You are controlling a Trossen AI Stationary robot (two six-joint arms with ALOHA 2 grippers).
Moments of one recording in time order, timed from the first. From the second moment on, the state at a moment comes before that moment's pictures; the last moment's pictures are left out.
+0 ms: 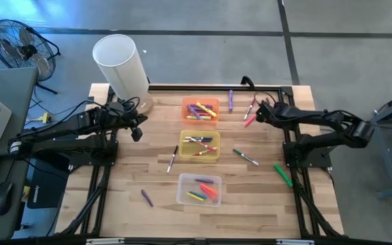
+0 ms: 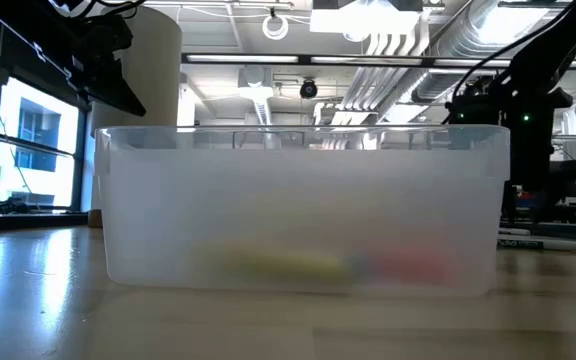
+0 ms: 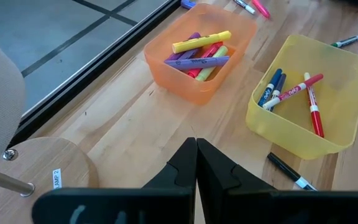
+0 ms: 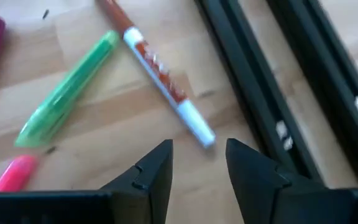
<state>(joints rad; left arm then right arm) 0.31 0.57 0.58 -0.57 -0.20 -0.14 -0.71 1.23 0.44 -0.62 0.55 1.17</state>
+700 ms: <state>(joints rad) 0.31 0.57 0.58 -0.57 -0.20 -0.16 -0.90 1.23 0.34 -0.34 0.40 0.88</state>
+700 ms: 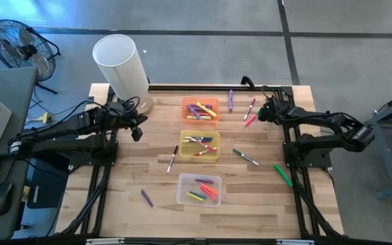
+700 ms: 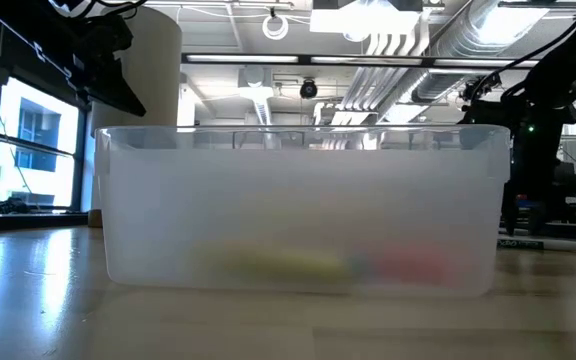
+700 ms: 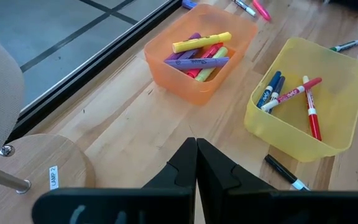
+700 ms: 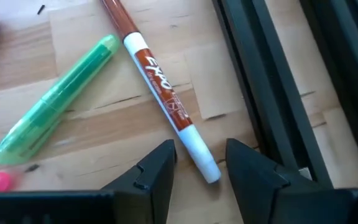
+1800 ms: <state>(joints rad) 0.31 0.57 0.58 -0.57 -0.19 -0.19 -0.66 0.97 0.41 -0.79 0.19 1.07</state>
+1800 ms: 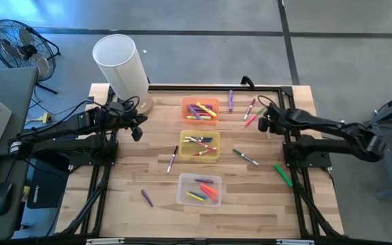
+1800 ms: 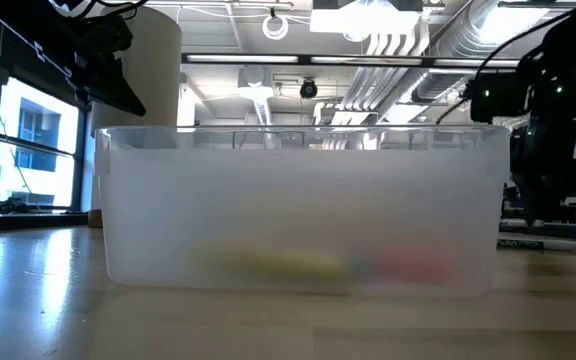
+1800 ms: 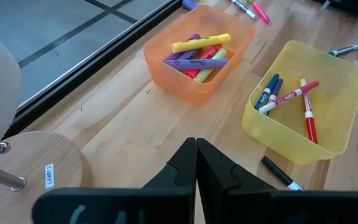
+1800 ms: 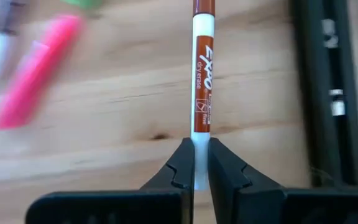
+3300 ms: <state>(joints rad) 0.31 0.57 0.58 -0.57 -0.16 -0.18 -0.05 1.85 1.39 -0.83 0.14 0.29</state>
